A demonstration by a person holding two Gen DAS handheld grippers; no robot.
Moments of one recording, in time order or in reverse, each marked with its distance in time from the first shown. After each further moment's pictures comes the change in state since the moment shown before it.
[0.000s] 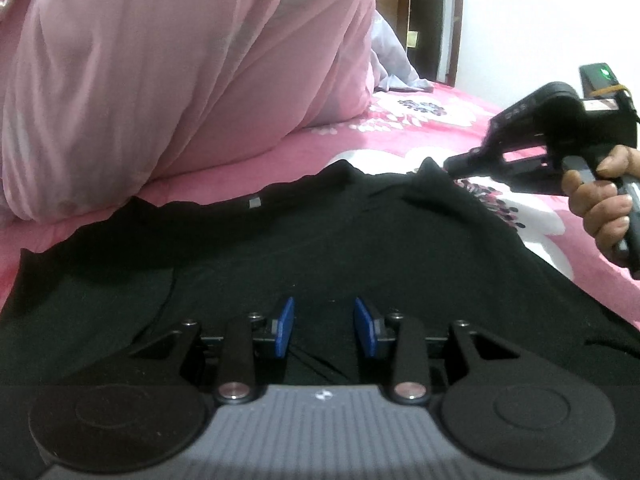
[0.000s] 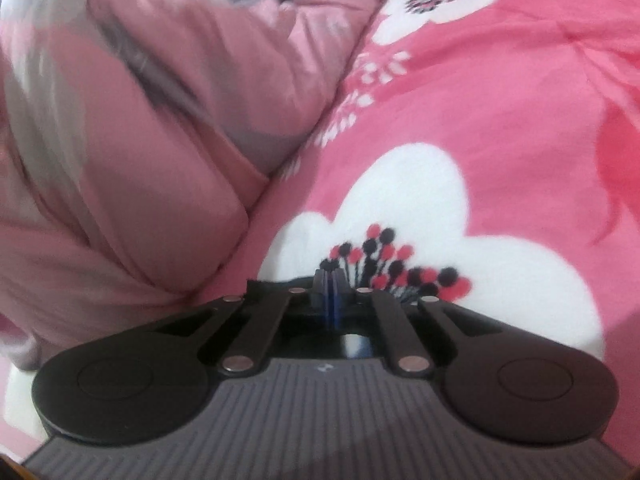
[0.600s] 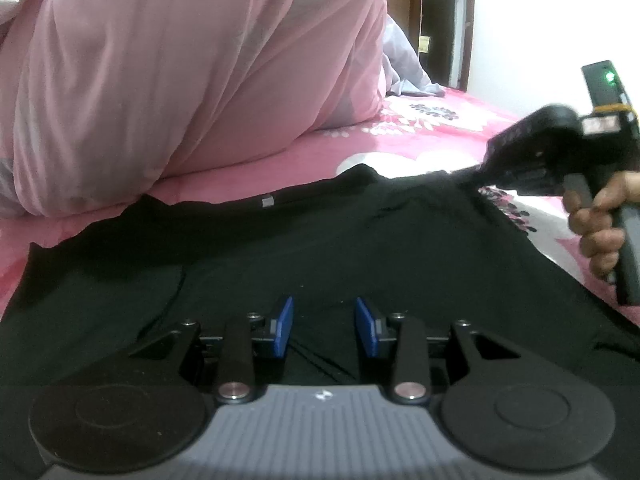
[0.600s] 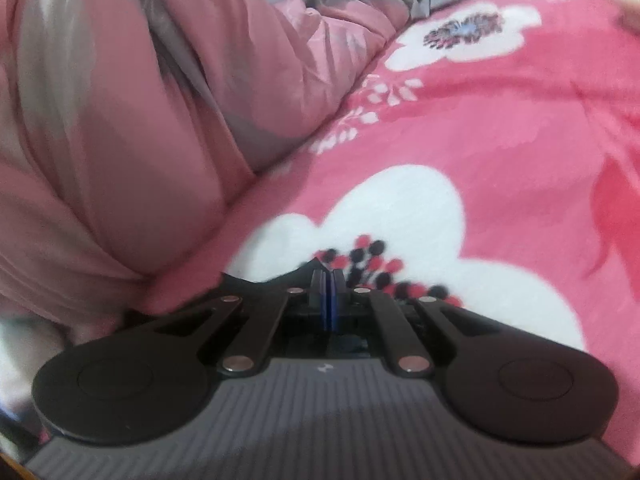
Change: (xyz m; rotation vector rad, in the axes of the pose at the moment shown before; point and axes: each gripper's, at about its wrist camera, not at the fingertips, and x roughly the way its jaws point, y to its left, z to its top) left arm 0.000 -0.001 -0.002 -0.014 -0.015 0.040; right arm 0.012 0.024 -0.015 -0.264 -0.066 -0.164
